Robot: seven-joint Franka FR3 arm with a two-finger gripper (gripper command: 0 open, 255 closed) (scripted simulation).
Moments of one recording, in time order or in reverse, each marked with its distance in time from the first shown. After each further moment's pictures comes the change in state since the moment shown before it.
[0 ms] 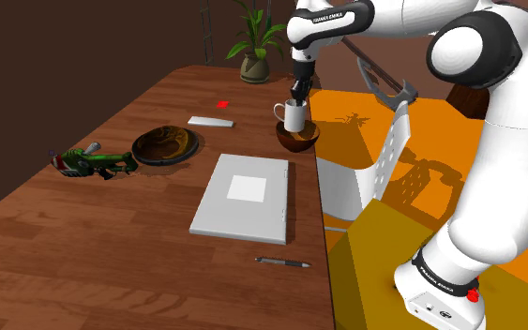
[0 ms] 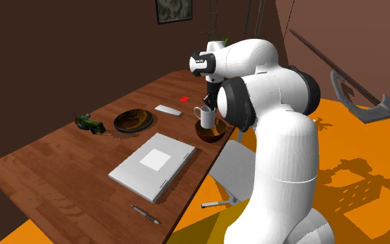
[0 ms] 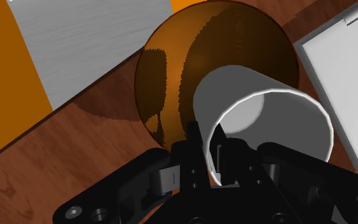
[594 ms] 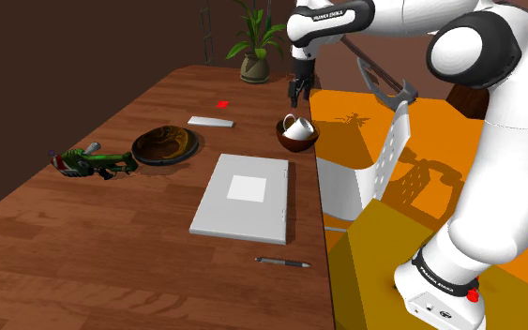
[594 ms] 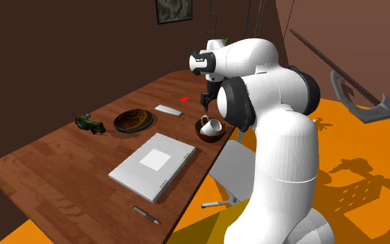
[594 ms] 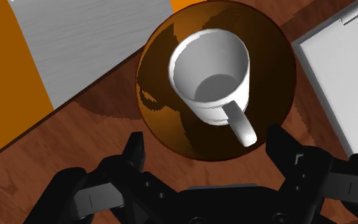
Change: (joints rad) arm 0.000 0.002 0.000 0.017 0.000 -0.015 0.001
